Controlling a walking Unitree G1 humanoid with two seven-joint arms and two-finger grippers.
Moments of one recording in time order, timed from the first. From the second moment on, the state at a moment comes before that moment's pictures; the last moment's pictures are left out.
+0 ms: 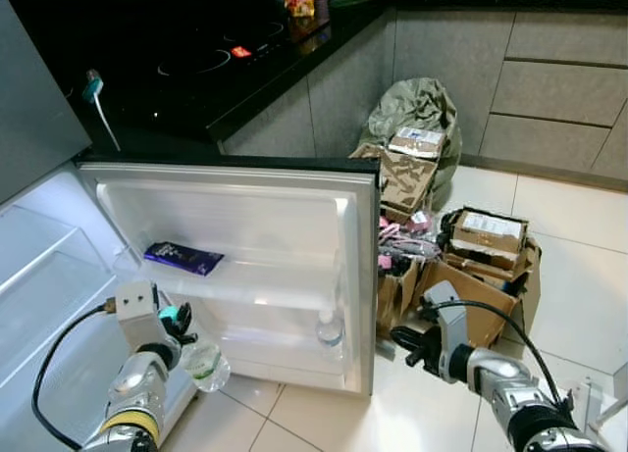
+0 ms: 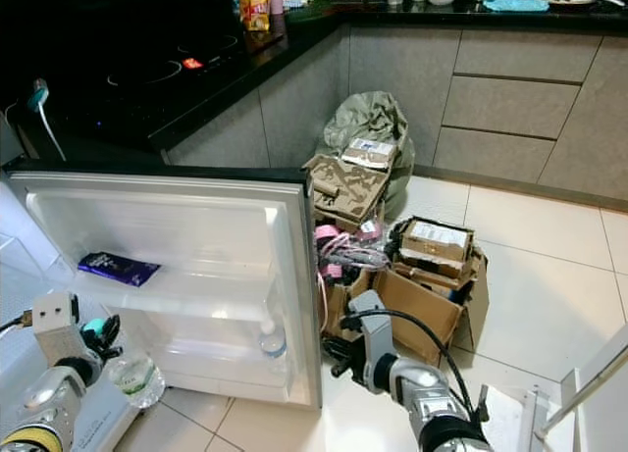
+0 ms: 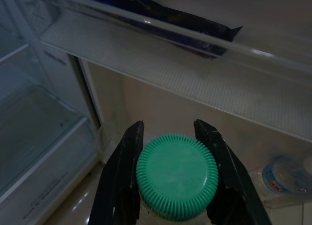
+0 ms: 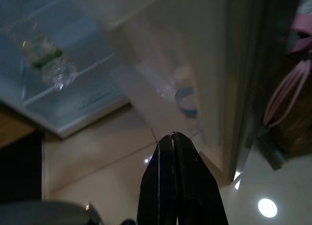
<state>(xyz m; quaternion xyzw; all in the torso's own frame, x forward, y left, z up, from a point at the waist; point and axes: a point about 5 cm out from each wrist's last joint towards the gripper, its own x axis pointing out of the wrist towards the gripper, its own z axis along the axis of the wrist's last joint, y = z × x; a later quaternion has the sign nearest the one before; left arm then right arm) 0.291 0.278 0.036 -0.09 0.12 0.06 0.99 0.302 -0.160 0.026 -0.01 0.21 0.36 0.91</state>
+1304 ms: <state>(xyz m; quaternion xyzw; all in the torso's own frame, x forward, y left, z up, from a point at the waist) 0.334 0.231 0.102 -0.08 -0.05 -0.10 0.99 0.283 -0.148 0.061 -0.01 0.21 0.60 0.77</state>
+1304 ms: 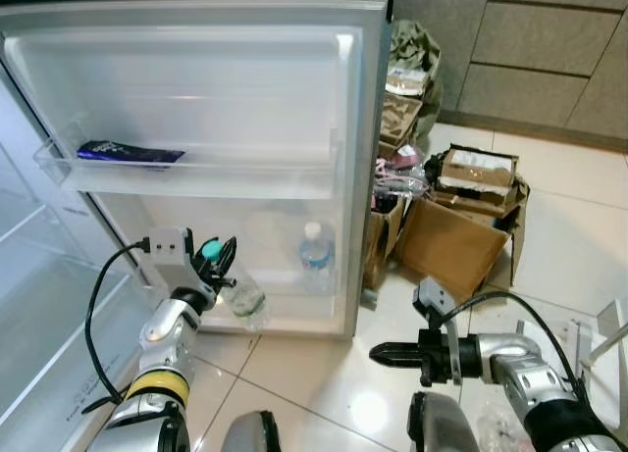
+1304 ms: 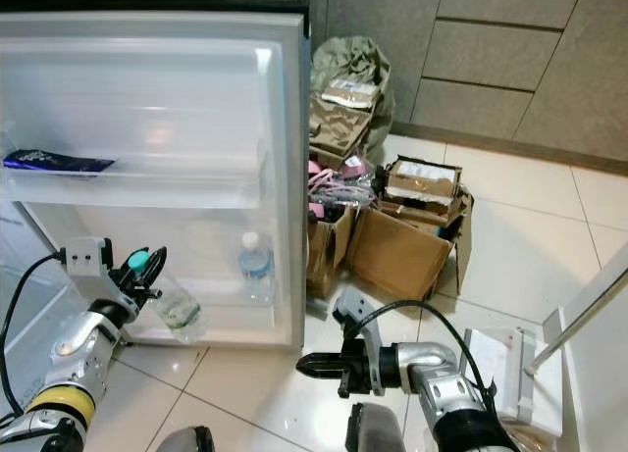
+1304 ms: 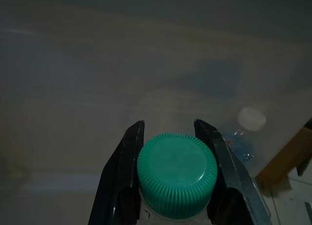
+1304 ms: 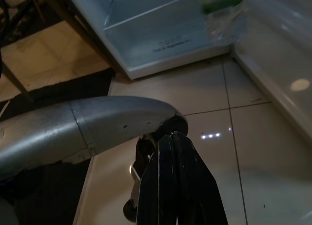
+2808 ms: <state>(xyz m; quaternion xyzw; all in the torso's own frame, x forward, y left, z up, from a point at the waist) 0.339 0.204 0.196 -0.05 -0.22 -0.14 0.96 0.244 -0.087 0.108 0.05 0.11 0.72 0.69</state>
